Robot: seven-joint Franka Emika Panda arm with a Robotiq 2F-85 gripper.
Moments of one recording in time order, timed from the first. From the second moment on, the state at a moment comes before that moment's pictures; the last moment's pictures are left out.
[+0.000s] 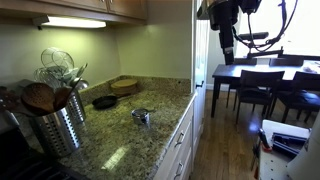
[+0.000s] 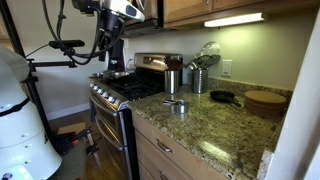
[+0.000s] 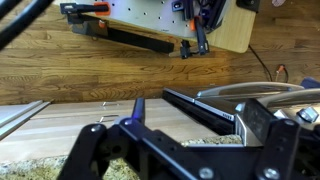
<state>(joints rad) 0.04 -0.68 -0.16 -2.53 0.09 1.59 -0.29</state>
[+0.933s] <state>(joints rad) 0.04 -0.68 -0.15 -2.53 0.09 1.60 -0.29</state>
